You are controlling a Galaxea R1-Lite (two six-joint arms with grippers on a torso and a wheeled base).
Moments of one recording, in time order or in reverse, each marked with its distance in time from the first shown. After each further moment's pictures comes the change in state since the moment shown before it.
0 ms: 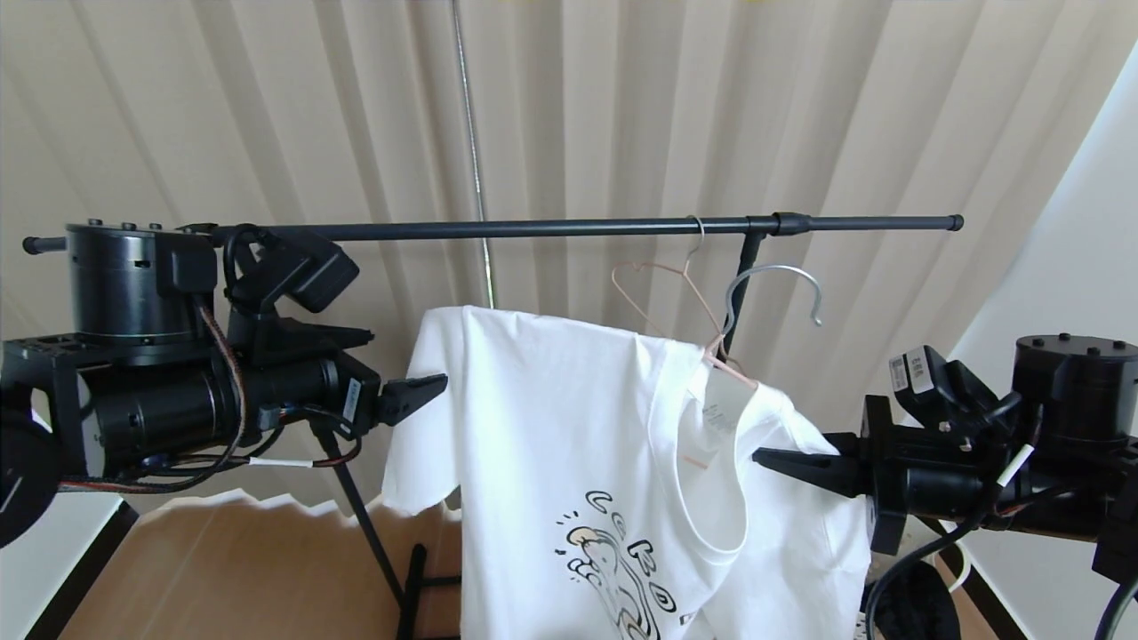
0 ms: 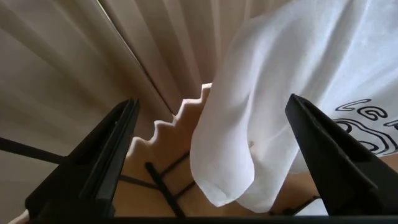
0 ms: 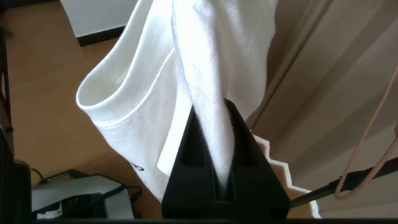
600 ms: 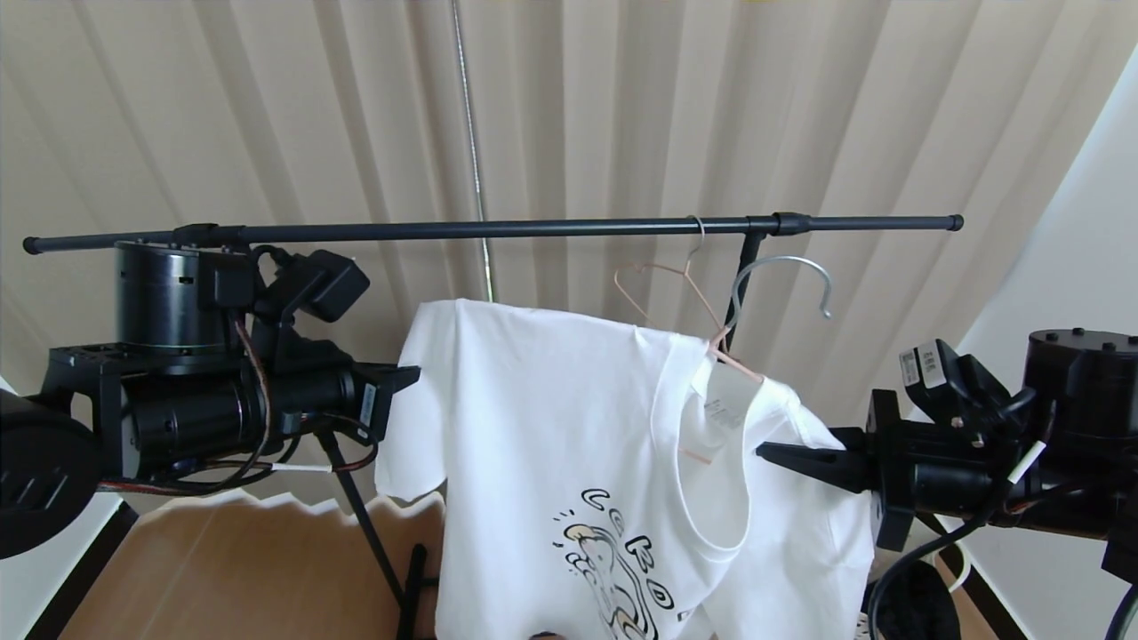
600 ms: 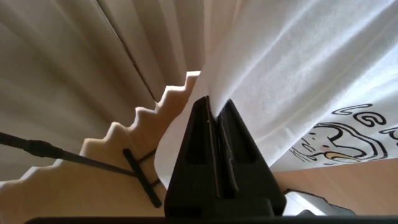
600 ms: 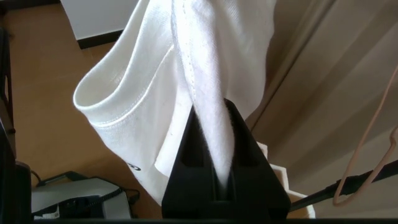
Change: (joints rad) left arm 0.001 0.043 0.006 0.000 0.005 -0.119; right arm -0.007 -0.016 -0.006 0.002 0.001 0.003
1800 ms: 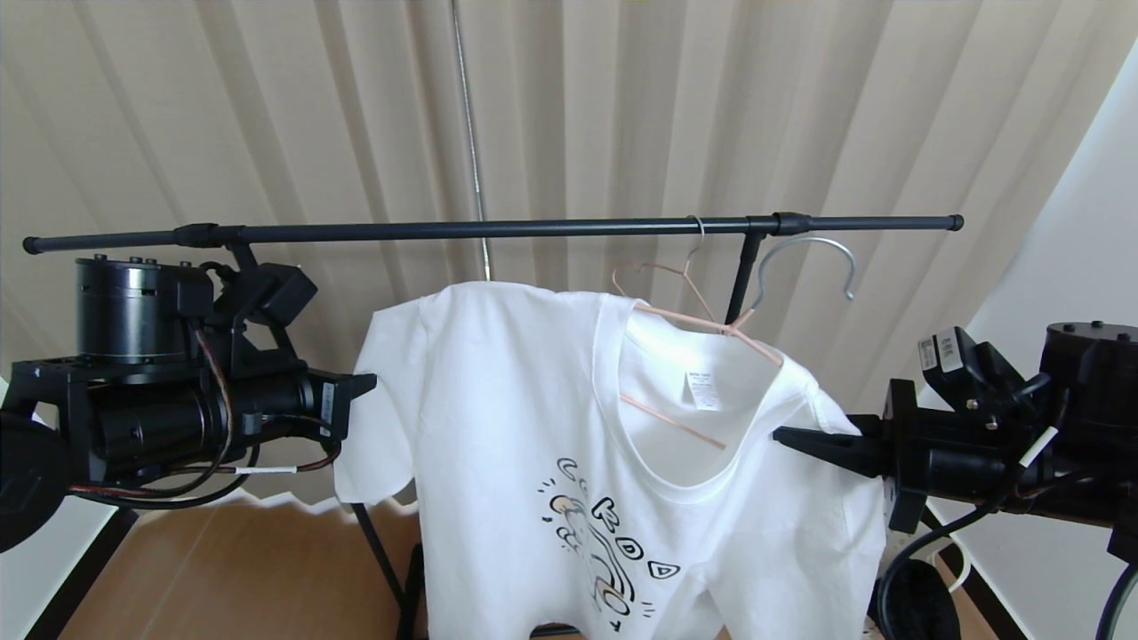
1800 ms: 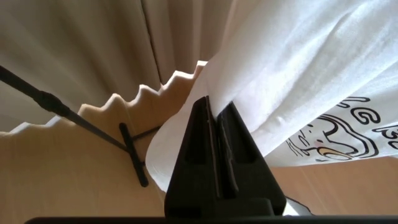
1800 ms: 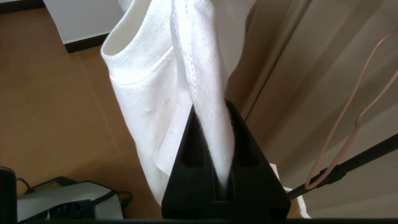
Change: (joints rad) left arm 0.109 -0.010 0.046 0.000 0.005 -0.087; right arm -0.073 0.007 -0.014 -0.002 0.027 0.001
